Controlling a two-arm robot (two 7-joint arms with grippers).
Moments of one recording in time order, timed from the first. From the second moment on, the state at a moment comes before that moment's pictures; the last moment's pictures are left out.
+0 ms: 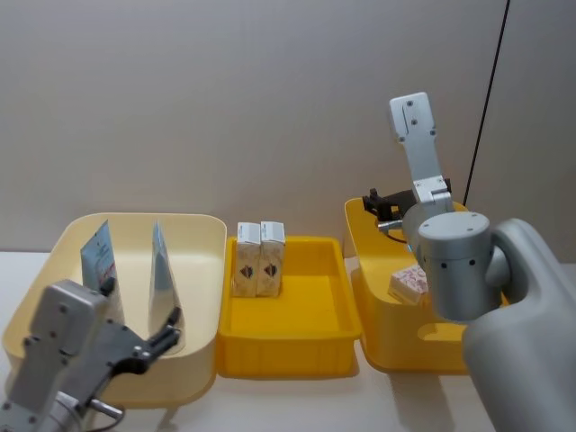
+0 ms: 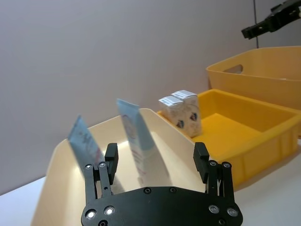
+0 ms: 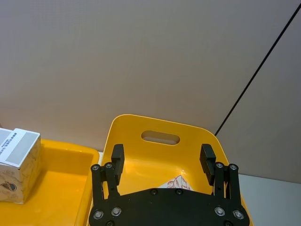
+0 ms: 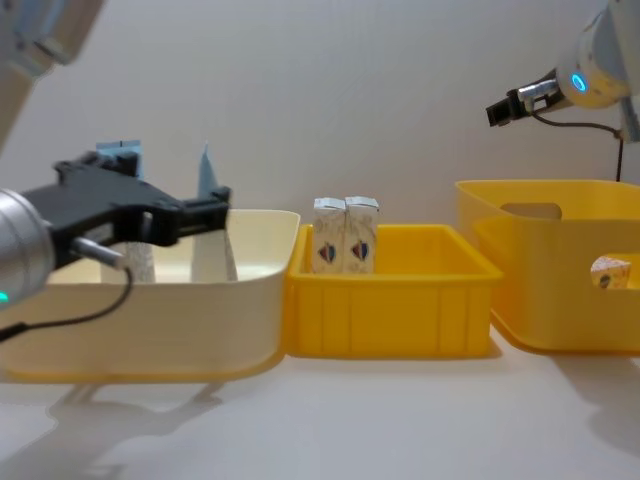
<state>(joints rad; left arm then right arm) -0.18 0.43 0.39 -1.73 -0.18 0.05 0.04 0.78 0.01 -0.26 -1.15 -0.08 0.61 -0.17</state>
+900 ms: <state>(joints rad) -0.16 0.47 0.24 -1.70 -0.31 0.11 -0.03 0.78 0.01 -0.26 -1.15 -0.08 0.61 -0.17</state>
